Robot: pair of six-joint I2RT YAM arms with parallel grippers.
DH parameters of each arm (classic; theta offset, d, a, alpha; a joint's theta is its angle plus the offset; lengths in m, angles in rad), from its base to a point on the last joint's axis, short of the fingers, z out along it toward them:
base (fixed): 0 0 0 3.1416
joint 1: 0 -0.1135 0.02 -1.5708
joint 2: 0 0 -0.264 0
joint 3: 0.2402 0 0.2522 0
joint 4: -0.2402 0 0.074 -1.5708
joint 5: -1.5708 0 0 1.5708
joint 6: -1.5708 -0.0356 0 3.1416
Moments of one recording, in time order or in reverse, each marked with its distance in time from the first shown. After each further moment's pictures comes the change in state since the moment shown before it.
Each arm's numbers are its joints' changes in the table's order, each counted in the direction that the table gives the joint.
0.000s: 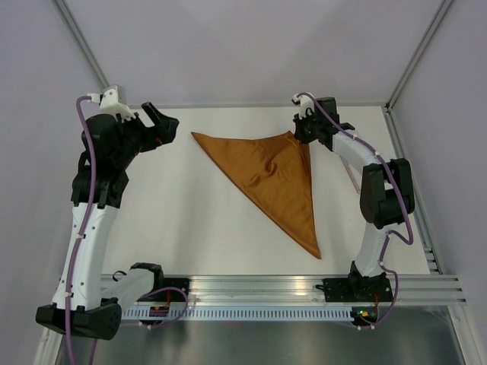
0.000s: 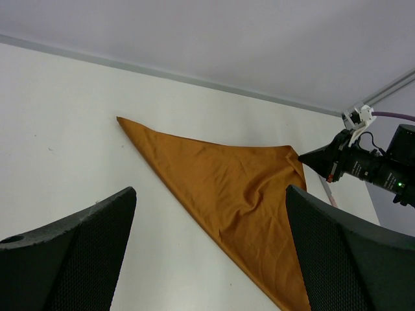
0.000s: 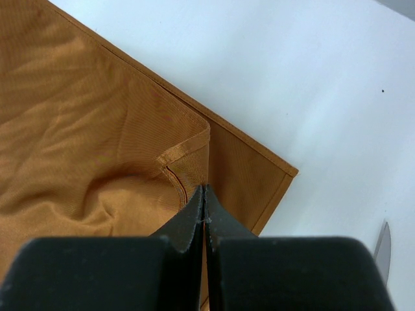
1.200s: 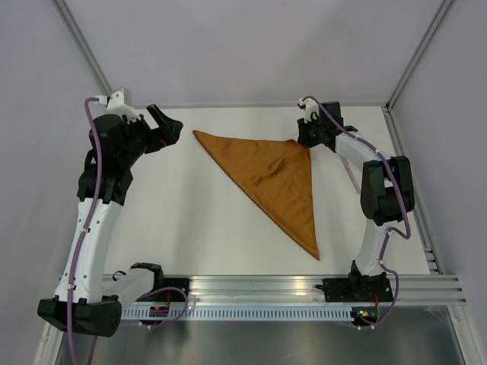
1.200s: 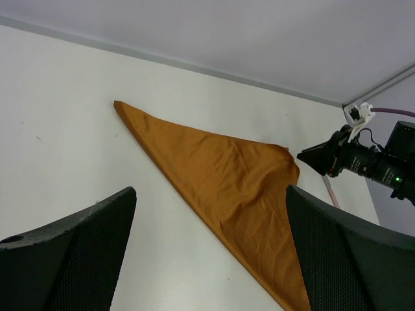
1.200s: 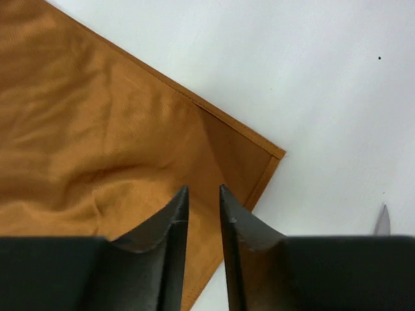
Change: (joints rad) left arm 0.000 -0.022 -0.044 0.033 -0.023 0.018; right arm 0.046 -0.019 -0.042 0.024 0.007 0.000
